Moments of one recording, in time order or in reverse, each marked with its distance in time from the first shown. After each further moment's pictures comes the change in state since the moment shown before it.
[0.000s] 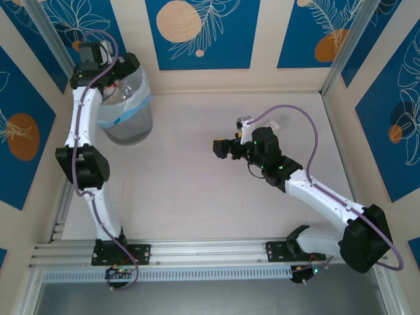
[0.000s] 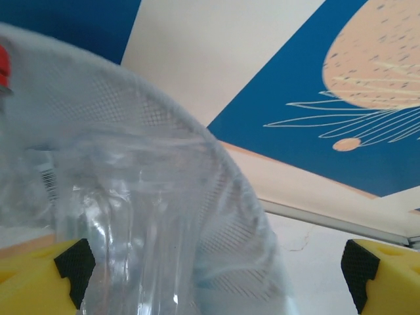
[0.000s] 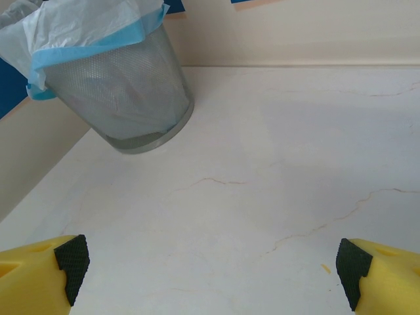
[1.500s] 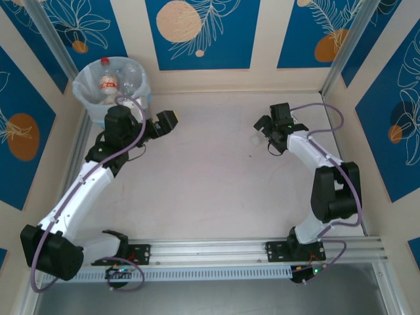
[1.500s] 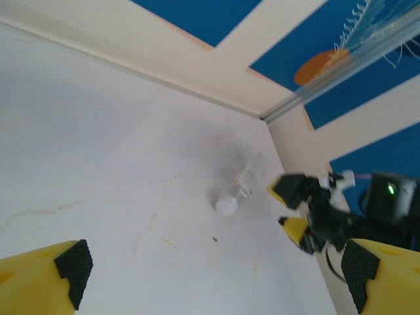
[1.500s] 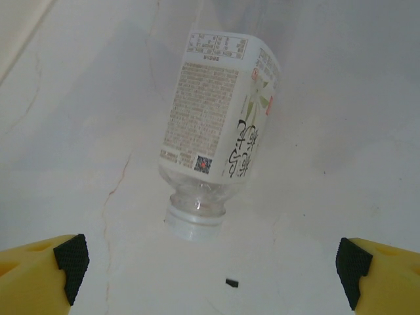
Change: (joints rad) left arm -0.393 -0.937 -1.199 0.433 0.018 -0.234; right arm -0.417 0.455 0.356 -0.481 0.190 0.553
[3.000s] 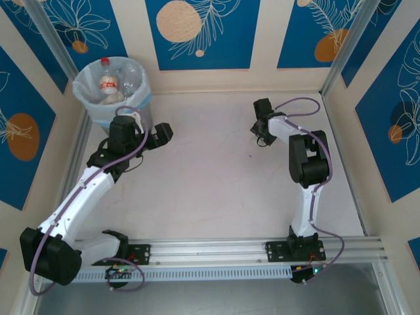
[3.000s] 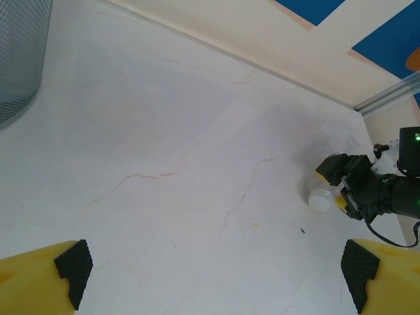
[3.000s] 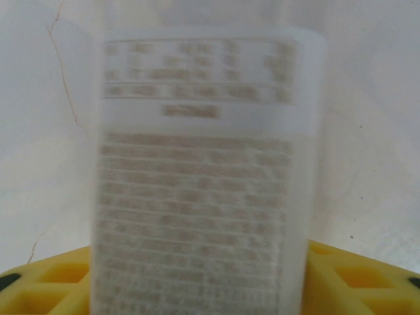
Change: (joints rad) left arm -0.006 -0.026 -0.064 -0.139 -0.216 0.081; right arm 0.027 0.428 0.295 -0.057 0.132 -0.011
